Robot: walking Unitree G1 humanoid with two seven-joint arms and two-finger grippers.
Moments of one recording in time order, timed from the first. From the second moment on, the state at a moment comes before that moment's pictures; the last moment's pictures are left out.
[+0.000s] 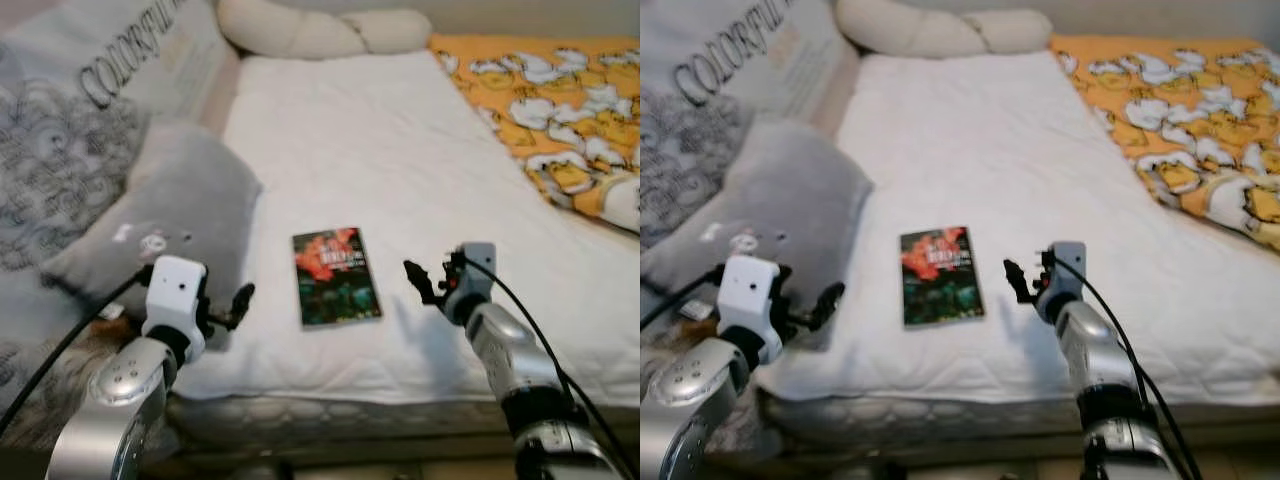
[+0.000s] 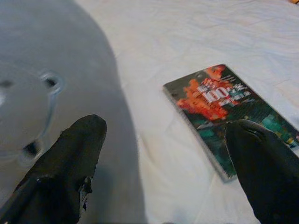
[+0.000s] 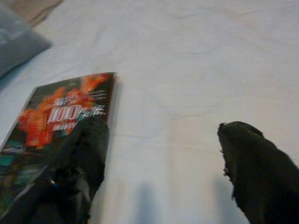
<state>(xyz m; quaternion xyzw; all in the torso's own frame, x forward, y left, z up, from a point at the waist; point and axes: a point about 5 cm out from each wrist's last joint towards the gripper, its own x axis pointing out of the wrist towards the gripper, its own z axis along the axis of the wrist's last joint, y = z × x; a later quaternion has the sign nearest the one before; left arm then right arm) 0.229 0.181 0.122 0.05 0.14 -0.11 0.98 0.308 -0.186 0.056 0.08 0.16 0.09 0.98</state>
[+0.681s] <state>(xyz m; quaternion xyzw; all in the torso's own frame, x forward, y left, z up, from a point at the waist) 0.237 0.185 0.114 0.06 0.12 -0.04 0.99 0.260 -0.193 0.095 -0.01 0.05 -0.02 1.00</state>
